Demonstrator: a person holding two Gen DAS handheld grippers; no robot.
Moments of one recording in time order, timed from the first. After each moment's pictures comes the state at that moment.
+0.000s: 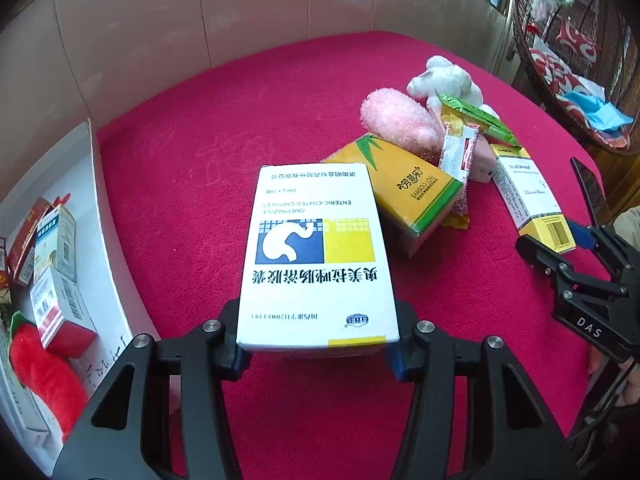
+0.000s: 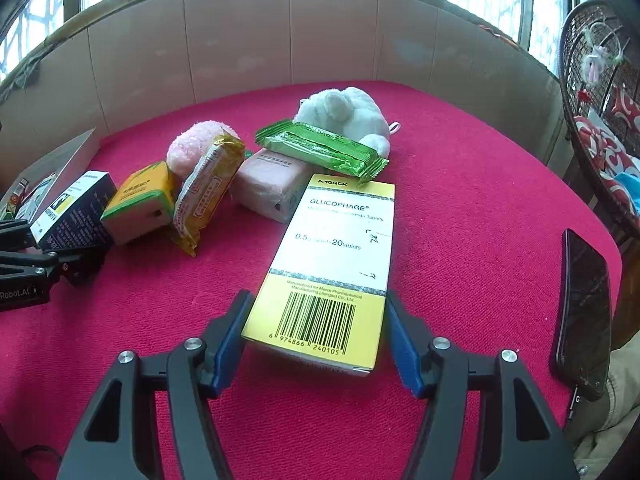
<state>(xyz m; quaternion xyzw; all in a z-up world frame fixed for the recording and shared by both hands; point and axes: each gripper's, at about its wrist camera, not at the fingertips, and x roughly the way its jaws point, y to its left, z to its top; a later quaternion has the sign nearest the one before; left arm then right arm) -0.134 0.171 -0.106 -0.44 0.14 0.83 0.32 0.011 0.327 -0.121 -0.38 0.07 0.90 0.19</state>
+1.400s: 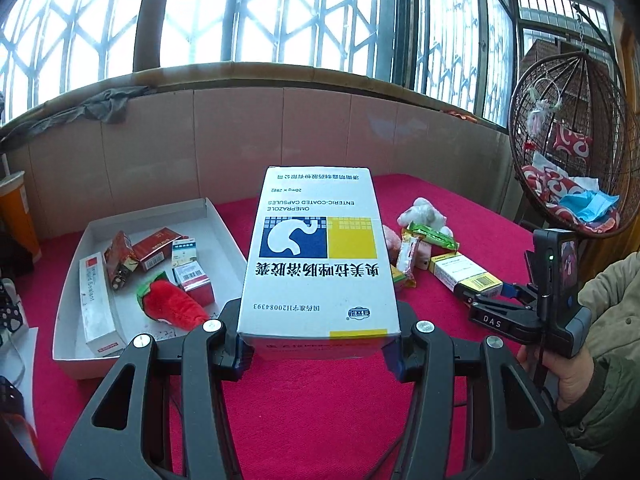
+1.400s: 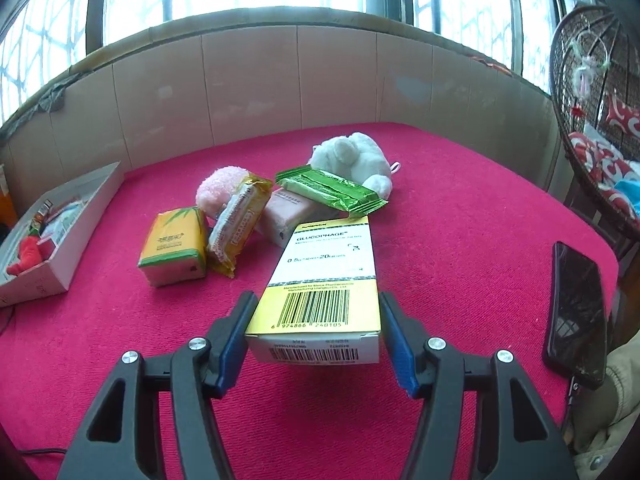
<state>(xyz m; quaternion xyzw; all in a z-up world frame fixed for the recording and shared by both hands) -0.008 0.056 -0.020 -0.24 0.03 0.93 0.28 0.036 0.315 -0.107 -0.31 0.09 0.93 0.17</state>
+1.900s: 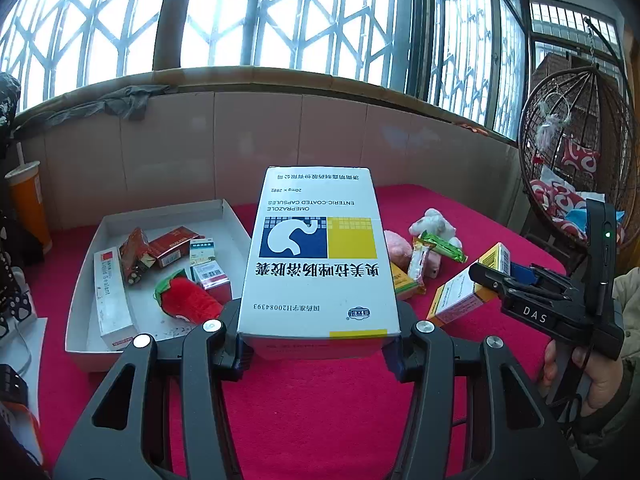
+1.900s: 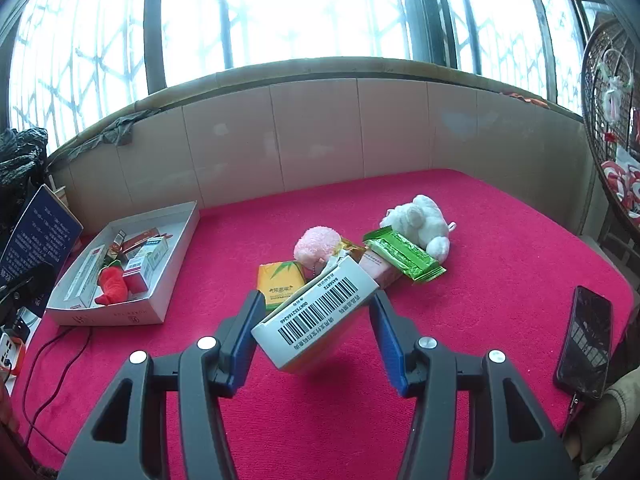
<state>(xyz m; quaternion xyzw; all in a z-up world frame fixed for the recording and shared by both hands) -0.007 0.042 -0.016 -0.23 0.01 0.94 0.26 0.049 0.271 -0.047 -0.25 0.08 0.96 0.09</state>
